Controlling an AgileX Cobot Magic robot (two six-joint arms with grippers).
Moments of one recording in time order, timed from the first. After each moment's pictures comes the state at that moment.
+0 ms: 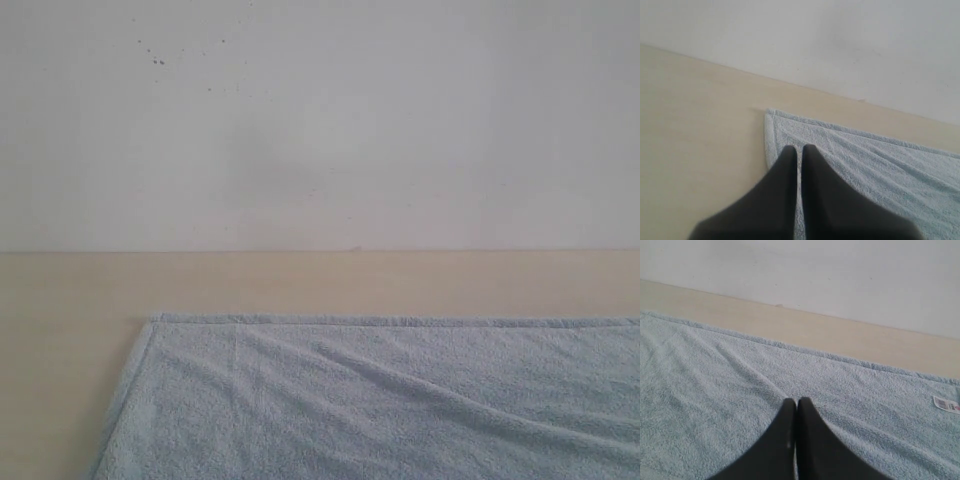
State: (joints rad) left arm -0.01 0.14 0.00 -1.00 0.18 0.66; right arm 0.23 0.16 -0.24 0.14 0.44 -0.19
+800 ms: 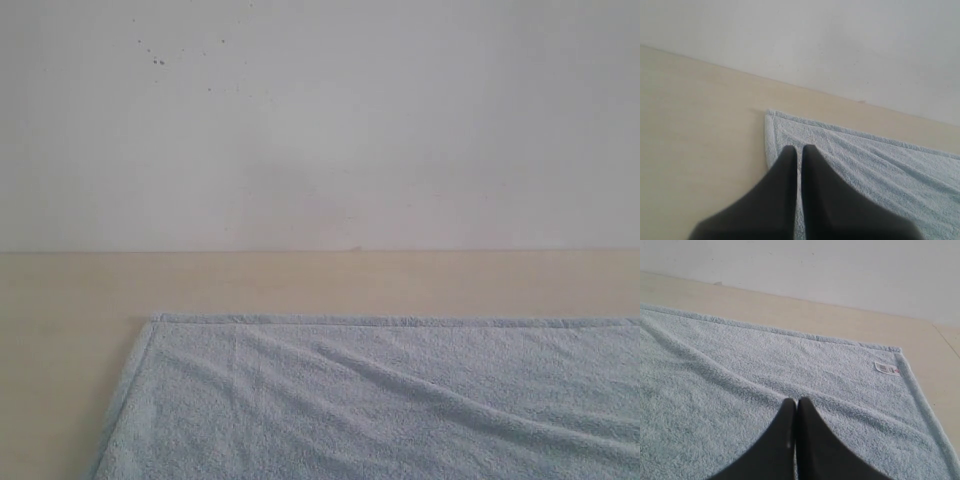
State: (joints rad) left arm -0.01 0.14 0.00 -1.00 0.18 0.66; right arm 0.08 0.01 0.00 -0.01 0.32 -0.12
